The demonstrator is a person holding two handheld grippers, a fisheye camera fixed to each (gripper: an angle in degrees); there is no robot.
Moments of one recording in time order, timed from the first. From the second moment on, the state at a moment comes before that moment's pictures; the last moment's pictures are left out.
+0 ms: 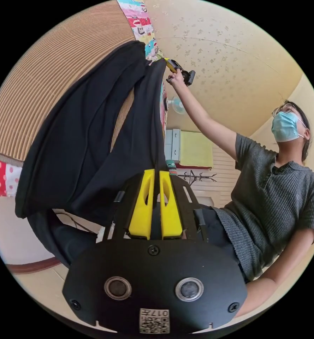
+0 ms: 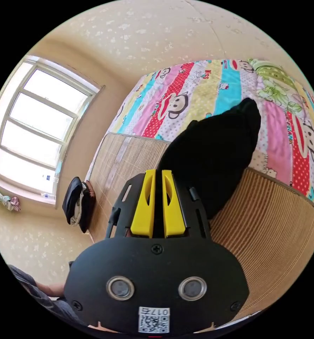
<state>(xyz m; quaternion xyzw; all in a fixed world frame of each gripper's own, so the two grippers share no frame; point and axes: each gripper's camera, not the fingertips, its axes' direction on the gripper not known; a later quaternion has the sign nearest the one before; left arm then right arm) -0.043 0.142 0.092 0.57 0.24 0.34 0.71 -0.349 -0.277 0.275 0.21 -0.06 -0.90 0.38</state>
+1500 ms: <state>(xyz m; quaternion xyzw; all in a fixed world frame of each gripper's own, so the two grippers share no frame) -0.073 0.196 0.028 0.43 0.12 0.37 0.81 0.053 -0.578 0.440 -0.08 0.03 -0.86 0.51</state>
